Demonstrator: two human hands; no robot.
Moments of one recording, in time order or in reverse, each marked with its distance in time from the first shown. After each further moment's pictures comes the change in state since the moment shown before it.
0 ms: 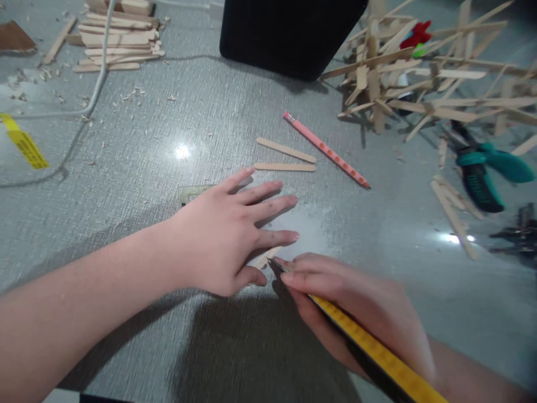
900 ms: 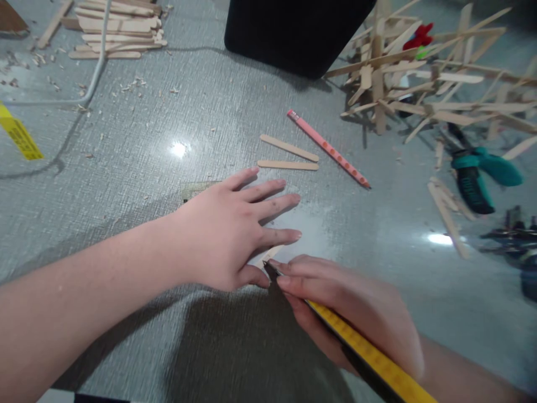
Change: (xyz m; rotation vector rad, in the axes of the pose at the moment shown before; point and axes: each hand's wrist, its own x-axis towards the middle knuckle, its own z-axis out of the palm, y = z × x) left_hand 0.001 -0.004 0.004 -0.005 -0.010 0.026; right_hand 0.005 -0.006 0.002 0.023 -0.040 -0.050
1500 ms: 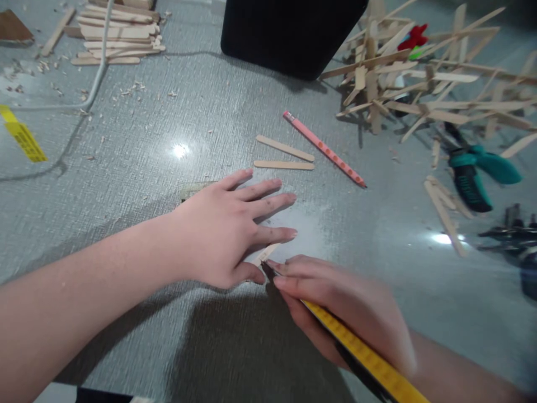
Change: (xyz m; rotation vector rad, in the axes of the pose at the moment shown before) left_hand 0.000 0.001 -0.001 -0.006 -0.019 -0.030; right_hand -0.001 0.003 0.000 0.076 -0.002 -0.022
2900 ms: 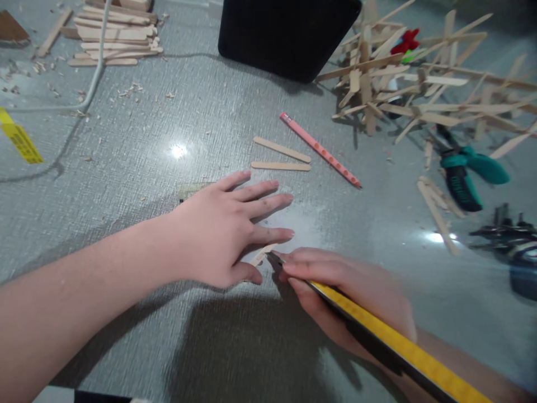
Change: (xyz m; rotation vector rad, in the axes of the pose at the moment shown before) left_hand 0.000 0.000 0.001 0.001 -0.031 -0.020; right_hand -0.001 0.006 -0.007 -0.061 0.087 0.057
